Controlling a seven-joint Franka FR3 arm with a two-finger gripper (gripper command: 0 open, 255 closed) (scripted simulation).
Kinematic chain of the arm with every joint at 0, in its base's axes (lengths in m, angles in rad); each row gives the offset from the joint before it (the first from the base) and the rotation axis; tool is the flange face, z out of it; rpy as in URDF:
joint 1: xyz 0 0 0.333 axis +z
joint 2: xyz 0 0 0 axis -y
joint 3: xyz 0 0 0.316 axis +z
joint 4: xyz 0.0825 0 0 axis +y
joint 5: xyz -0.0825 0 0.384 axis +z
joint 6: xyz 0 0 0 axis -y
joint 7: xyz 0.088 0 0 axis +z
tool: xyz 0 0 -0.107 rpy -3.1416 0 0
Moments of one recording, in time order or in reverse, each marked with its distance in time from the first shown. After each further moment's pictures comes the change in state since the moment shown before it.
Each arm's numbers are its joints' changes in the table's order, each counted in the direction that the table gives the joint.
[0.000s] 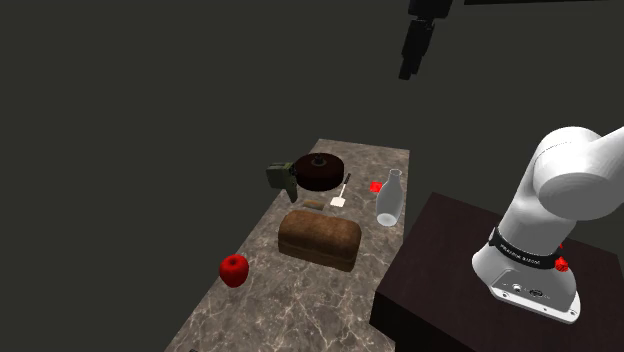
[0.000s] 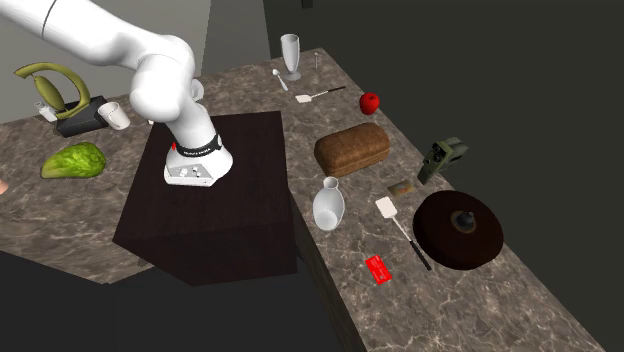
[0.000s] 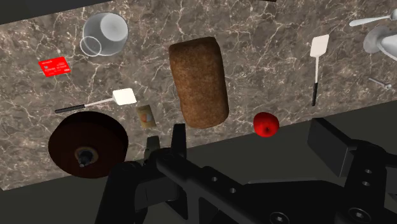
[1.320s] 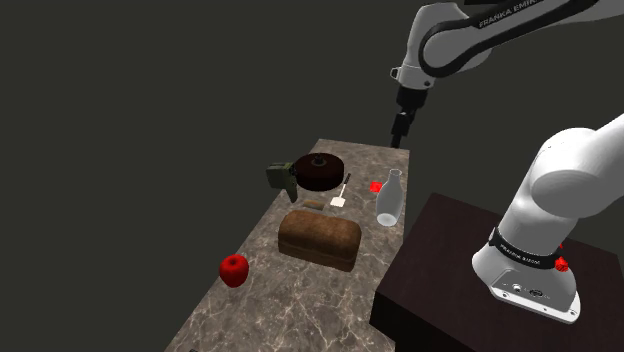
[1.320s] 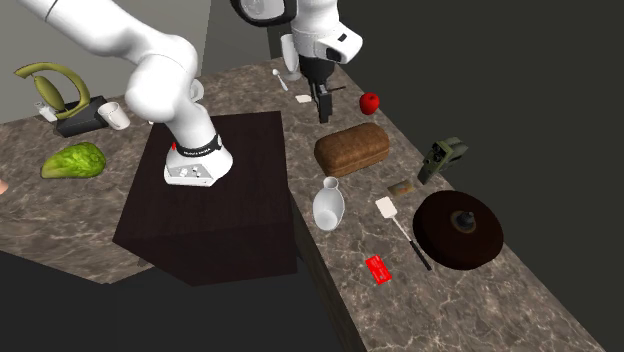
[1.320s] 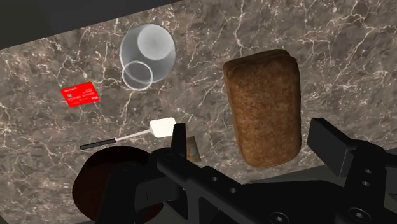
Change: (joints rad) arm -0.103 -0.154 -0.147 0.429 -0.128 0.548 0.174
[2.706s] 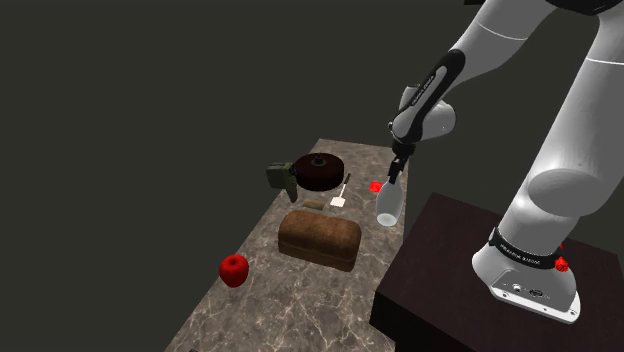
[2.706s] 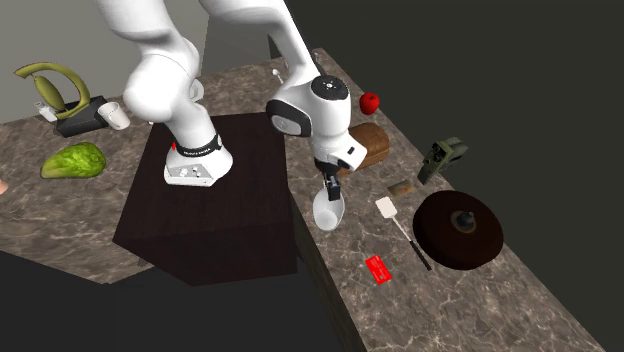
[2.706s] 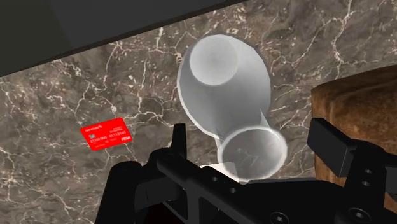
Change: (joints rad) arm -0.040 -0.652 -0.161 0.017 0.114 0.648 0.283
